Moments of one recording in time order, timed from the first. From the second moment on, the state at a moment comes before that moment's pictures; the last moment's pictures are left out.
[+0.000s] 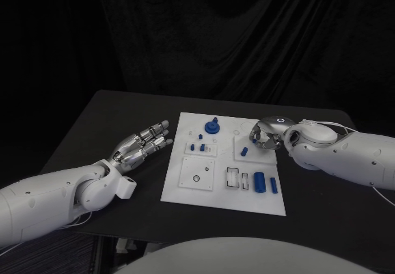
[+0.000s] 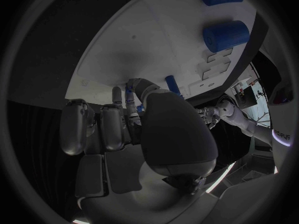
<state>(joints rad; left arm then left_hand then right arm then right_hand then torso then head) 1.02 -0.92 -0.21 1.43 -0.16 0.12 0.68 1.49 0.18 -0.18 0.20 0.54 0.28 -0.03 0.03 0.03 0.09 0.01 0.12 0.03 0.04 0.10 0.01 0.01 0.12 0.14 0.15 0.05 0.30 1.19 -0.81 -0.25 1.30 -1.60 -0.28 -0.13 1.44 -0.15 0.35 0.13 0.49 0.90 0.08 0.14 0.34 0.77 0.10 0.62 0.36 1.46 0.03 1.37 1.28 0.05 1.45 0.13 1.33 1.31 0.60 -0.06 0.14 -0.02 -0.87</state>
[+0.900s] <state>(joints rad) 1.01 -0.91 -0.21 1.41 -0.16 0.14 0.68 1.49 0.19 -0.16 0.19 0.54 0.29 0.00 0.03 0.04 0.09 0.00 0.12 0.03 0.05 0.11 0.02 0.01 0.12 0.15 0.16 0.06 0.30 1.18 -0.80 -0.25 1.29 -1.58 -0.33 -0.11 1.47 -0.10 0.33 0.09 0.43 0.96 0.10 0.33 0.46 0.83 0.05 0.69 0.38 1.46 -0.01 1.37 1.28 0.05 1.46 0.10 1.35 1.31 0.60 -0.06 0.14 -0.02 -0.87</state>
